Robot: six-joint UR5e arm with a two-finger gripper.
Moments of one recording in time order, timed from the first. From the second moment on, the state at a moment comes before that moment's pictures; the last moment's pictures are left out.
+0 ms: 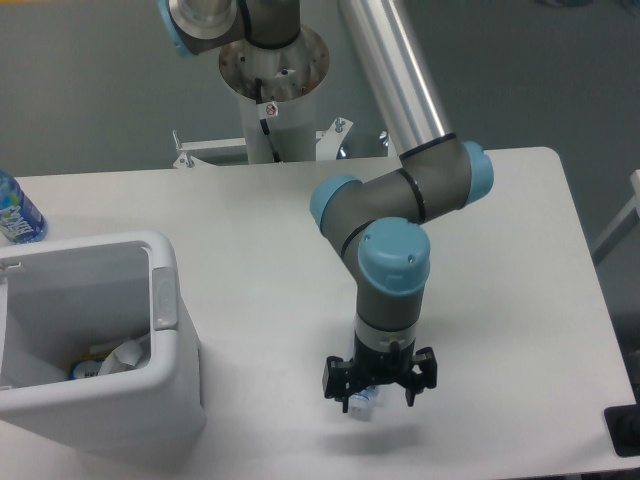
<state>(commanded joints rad) 2.39 -2.20 -1.47 -0.79 1.46 0.43</state>
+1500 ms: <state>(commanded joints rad) 2.36 -2.27 -1.47 -0.78 1.55 0.52</state>
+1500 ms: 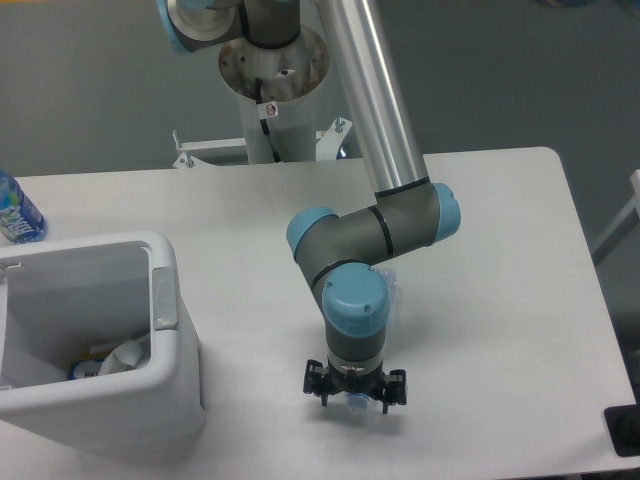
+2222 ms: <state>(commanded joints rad) 2.36 -2.26 -1.47 -0.78 1.56 0.52</state>
